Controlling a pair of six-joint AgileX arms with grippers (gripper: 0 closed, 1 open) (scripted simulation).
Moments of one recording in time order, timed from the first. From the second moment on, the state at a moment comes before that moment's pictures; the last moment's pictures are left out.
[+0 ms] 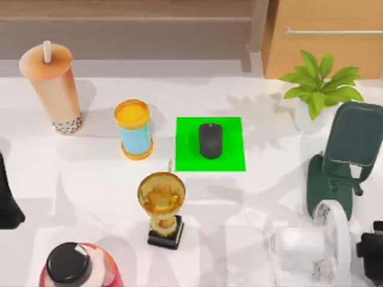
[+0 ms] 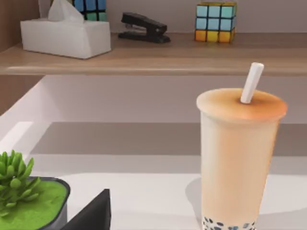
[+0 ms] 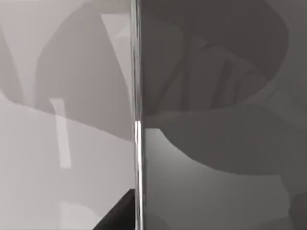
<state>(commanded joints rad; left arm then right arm) 0.00 0.00 0.00 0.00 0.00 0.00 0.27 1.32 0.60 -0.90 -0.02 0.42</state>
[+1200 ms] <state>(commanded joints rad) 0.00 0.00 0.00 0.00 0.00 0.00 0.57 1.01 0.68 -0.79 0.63 0.69</state>
